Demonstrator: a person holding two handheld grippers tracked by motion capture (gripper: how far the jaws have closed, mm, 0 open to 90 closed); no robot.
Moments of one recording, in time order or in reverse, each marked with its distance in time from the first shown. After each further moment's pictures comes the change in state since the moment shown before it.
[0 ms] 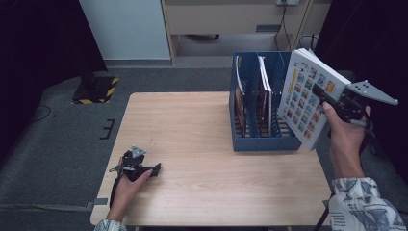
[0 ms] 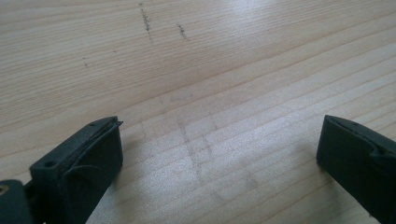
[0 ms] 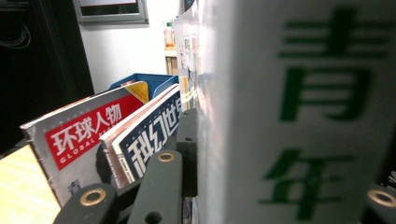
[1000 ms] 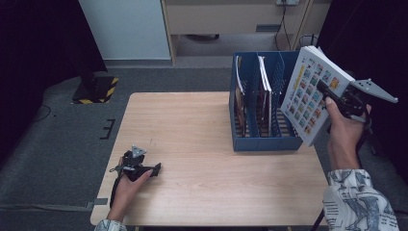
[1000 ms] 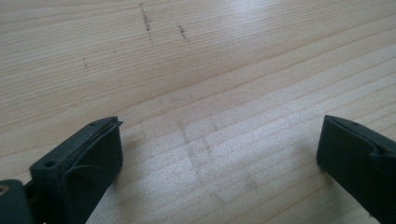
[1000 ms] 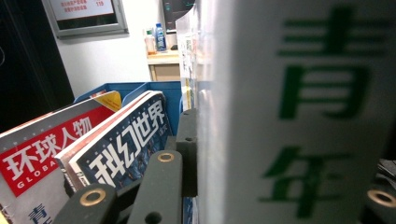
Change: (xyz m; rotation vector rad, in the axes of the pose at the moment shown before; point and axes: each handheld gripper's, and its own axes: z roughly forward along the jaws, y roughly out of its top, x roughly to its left) left arm -0.001 0.000 0.000 0.000 0.003 -0.003; right arm -0.021 -0.008 0.015 -0.023 -0.067 0.074
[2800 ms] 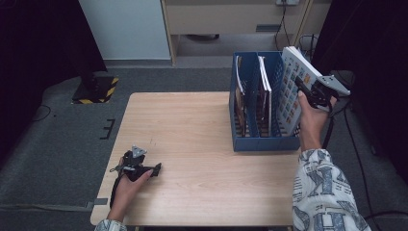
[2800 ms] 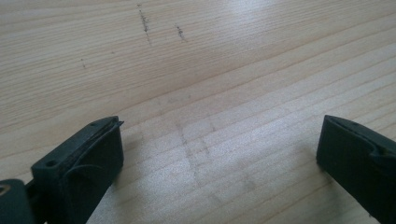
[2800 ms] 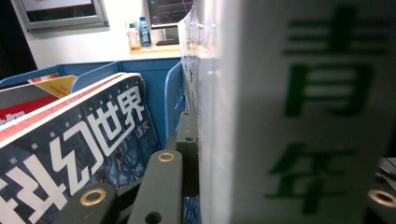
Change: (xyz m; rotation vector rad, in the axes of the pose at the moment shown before) left arm -0.001 0.000 0.000 -0.001 -0.003 0.004; right arm 0.011 -0.044 0.090 -0.009 -0.066 -0.008
